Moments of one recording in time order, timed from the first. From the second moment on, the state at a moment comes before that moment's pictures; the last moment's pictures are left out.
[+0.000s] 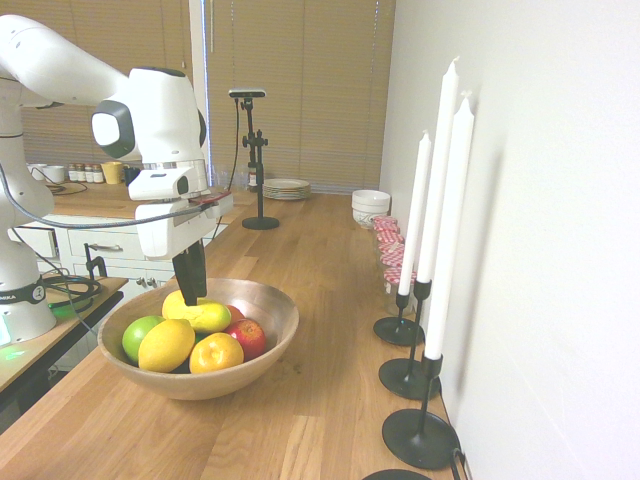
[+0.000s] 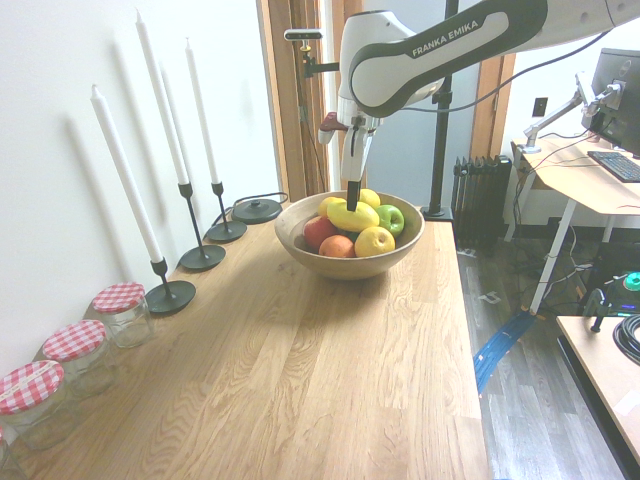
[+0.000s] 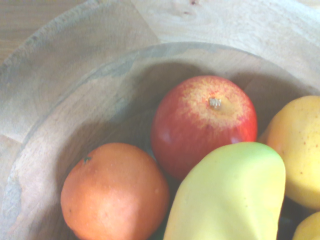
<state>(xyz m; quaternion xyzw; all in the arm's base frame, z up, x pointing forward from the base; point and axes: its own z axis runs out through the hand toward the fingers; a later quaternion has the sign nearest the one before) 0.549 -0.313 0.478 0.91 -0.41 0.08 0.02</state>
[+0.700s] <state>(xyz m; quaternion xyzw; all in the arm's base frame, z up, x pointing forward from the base) 0.549 -0.312 0.479 0.91 -0.41 0.08 0.02</state>
